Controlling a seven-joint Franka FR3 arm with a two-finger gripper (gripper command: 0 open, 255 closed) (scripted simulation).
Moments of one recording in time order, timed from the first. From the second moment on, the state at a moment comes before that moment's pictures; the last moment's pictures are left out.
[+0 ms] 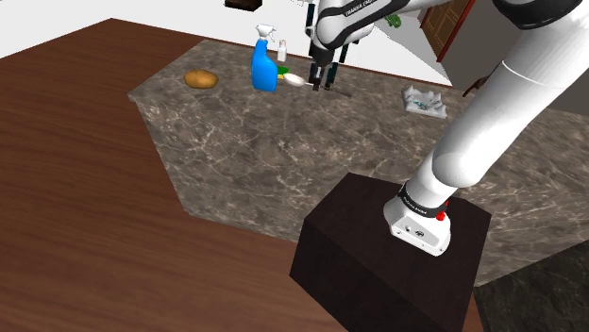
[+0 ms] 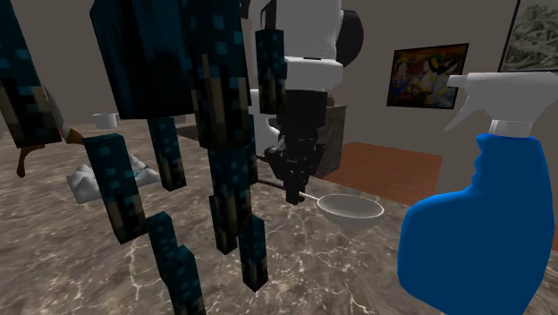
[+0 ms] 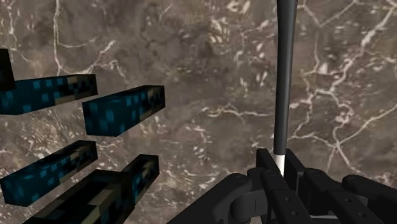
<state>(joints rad) 0.05 -0.03 -0.25 -2.26 -0.10 2.31 -0.62</state>
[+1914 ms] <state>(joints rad) 0.06 -0.15 -0.24 -1.98 -0.11 1.92 -0.63</state>
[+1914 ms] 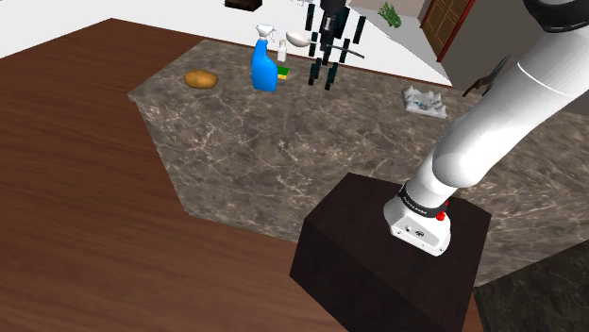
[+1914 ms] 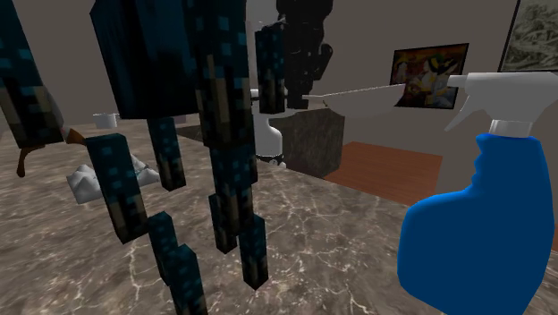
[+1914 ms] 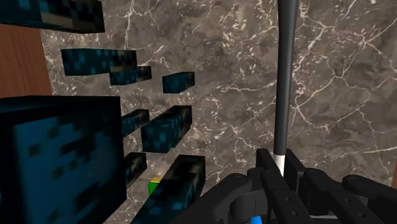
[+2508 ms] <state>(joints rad) 0.06 -0.15 -0.23 -1.86 -0.10 1.80 -0.64</state>
